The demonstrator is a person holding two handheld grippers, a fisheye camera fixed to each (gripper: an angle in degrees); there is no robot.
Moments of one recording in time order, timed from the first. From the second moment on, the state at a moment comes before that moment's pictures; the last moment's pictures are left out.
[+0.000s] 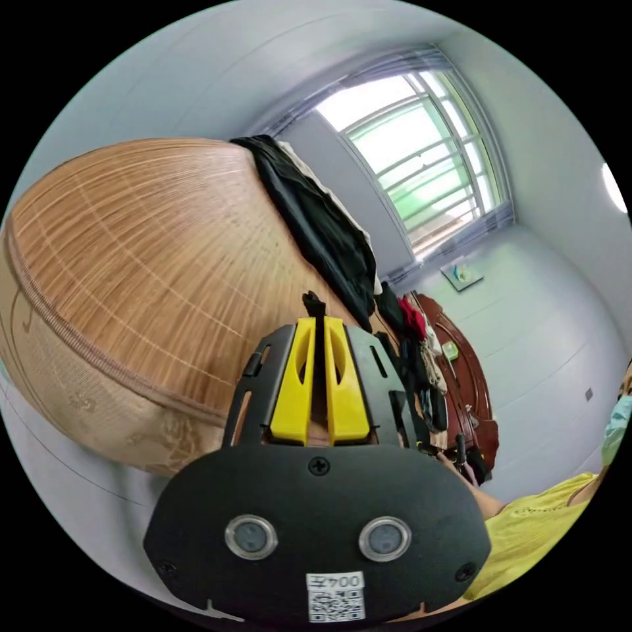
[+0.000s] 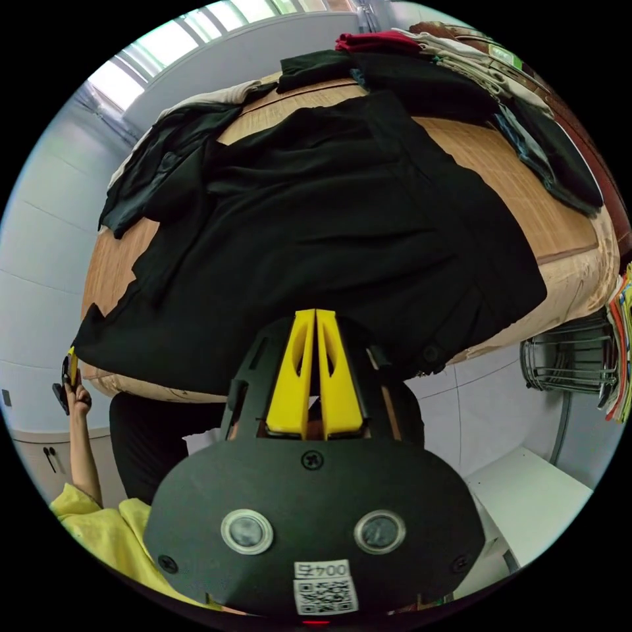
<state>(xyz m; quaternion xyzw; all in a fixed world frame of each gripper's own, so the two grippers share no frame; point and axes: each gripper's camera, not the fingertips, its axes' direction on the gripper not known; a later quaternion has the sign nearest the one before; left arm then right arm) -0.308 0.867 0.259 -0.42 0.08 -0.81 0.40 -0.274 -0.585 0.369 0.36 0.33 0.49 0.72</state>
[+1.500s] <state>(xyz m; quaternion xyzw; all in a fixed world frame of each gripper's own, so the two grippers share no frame) -0.170 0.611 1.020 -0.56 0.49 -0.38 0.55 -0.244 -0.543 0.388 0.40 0.39 0.42 0.72</state>
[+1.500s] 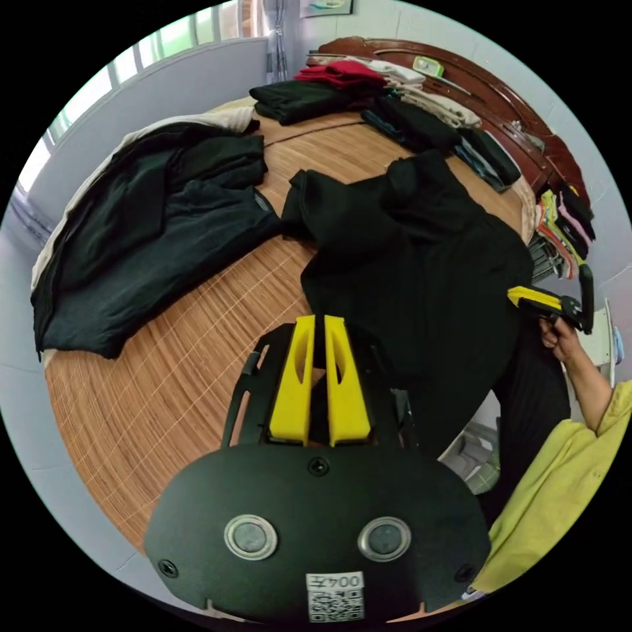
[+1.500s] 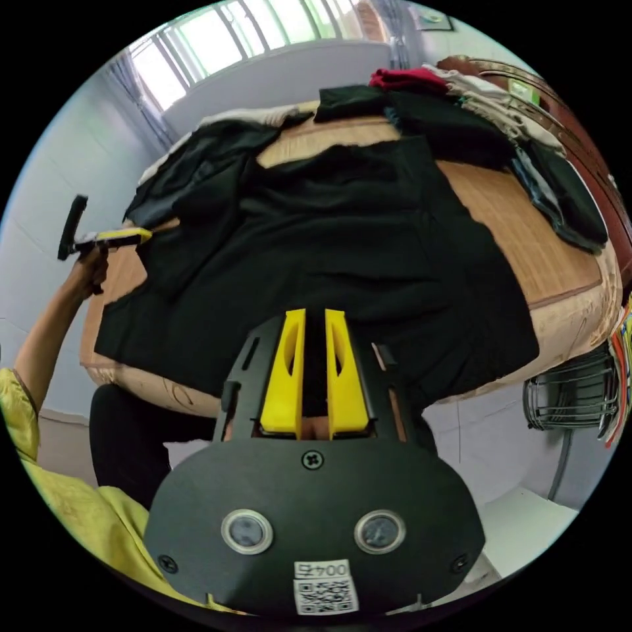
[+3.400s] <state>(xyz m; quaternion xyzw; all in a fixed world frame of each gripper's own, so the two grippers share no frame) -0.369 0.770 1.088 -0.80 0.16 -0.23 0.53 -0.127 -0.469 0.176 0.45 0.45 0.47 0.61</state>
